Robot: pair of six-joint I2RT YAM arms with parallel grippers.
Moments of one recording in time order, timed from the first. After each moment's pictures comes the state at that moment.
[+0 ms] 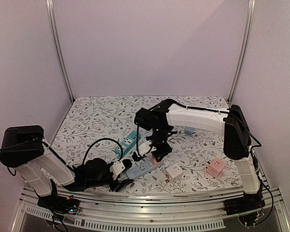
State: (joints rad) left arm -1.12 1.64 0.23 0.86 -0.15 0.07; right arm 1.00 2.25 1.98 -1.26 -0.04 -1.02
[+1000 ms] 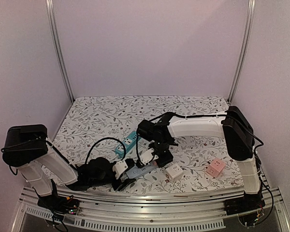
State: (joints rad) left arm -1.11 1.68 0.27 0.86 -0.14 0.08; right arm 1.02 2.18 1.76 -1.03 0.07 -1.00
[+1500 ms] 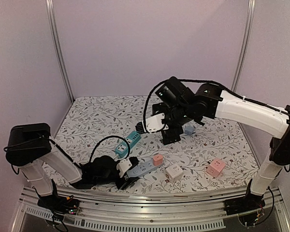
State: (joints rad) left arm -1.11 1.71 0.33 0.81 -0.14 0.06; right arm 1.05 1.79 1.69 -0.91 0.17 -0.98
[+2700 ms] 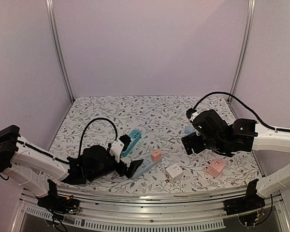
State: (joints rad) left arm -1.17 1.41 0.41 0.66 -0.36 -0.12; right arm 1.05 1.26 1.00 -0.61 0.58 0.35
